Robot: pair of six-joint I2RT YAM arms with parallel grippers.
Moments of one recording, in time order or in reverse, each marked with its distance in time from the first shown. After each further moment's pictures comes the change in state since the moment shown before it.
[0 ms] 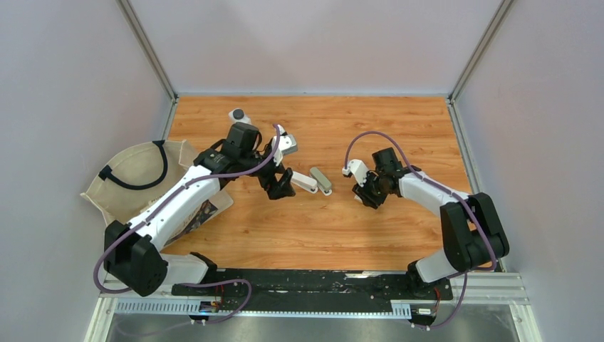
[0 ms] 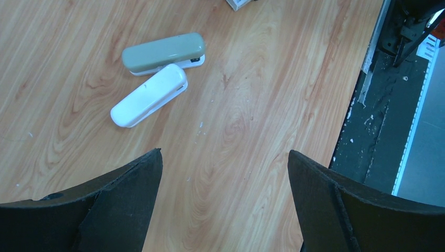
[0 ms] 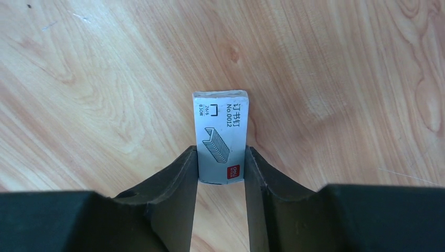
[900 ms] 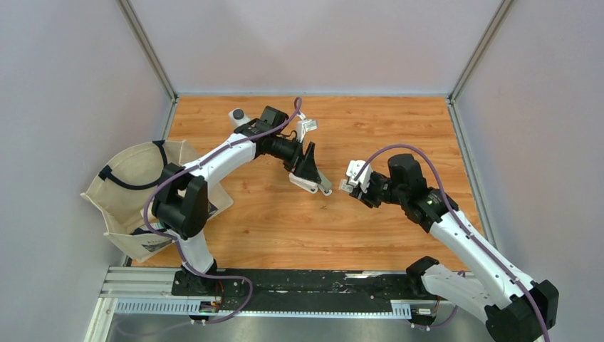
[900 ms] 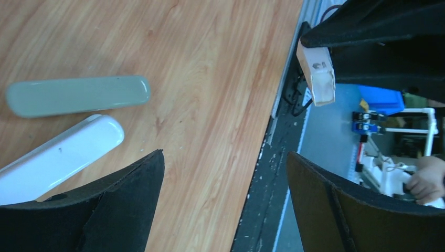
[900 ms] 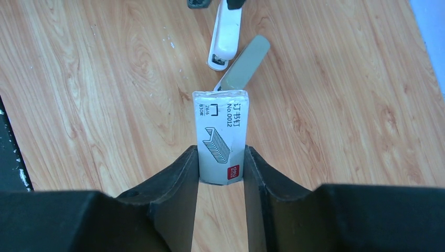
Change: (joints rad) left arm 0.000 0.472 0.282 0.023 0.293 -0.343; right arm 0.184 -0.575 -0.003 -0.043 -0.143 0.048
